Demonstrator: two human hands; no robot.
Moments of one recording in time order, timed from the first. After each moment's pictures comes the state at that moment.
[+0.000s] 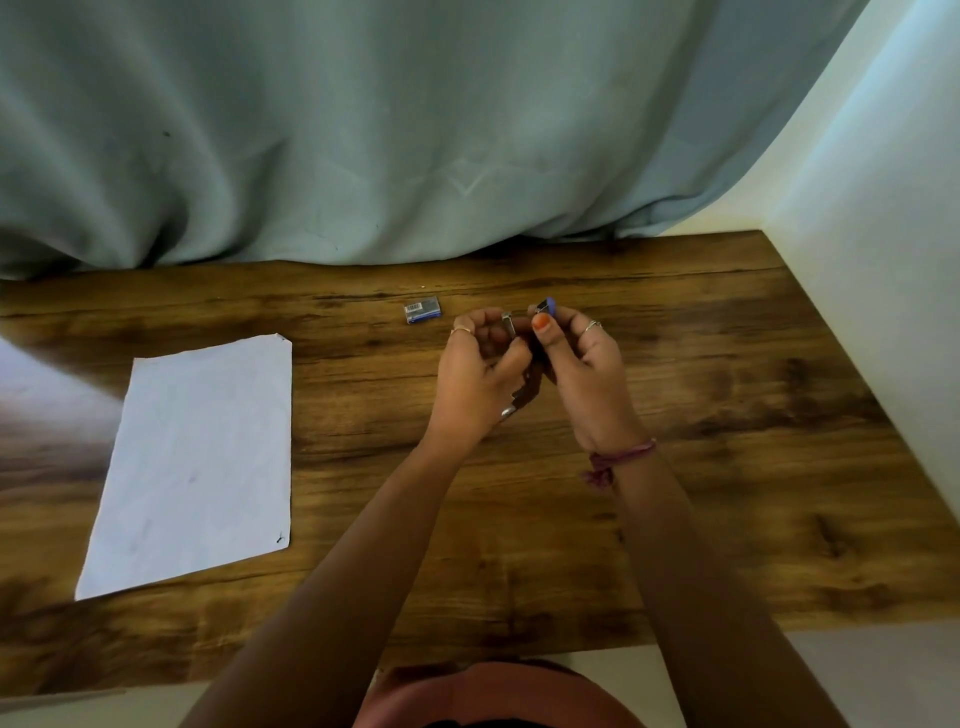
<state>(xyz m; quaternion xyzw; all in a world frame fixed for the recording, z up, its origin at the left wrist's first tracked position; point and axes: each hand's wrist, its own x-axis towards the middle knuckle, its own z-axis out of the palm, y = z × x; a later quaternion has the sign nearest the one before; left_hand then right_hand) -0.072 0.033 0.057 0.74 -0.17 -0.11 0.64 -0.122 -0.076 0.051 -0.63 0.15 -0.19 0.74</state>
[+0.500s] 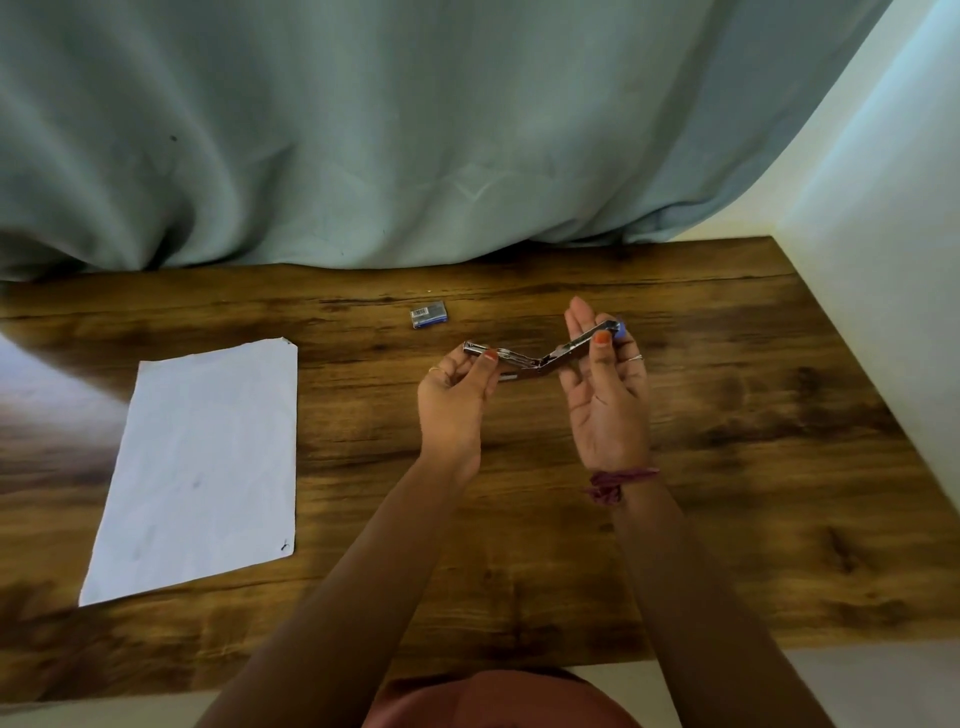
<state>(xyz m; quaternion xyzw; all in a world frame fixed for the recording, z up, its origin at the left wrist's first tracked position) -0.071 0.041 0.036 0.55 0.09 -0.18 0.81 -0.121 -0.082 0.026 -0.37 0.10 -0.26 0.89</state>
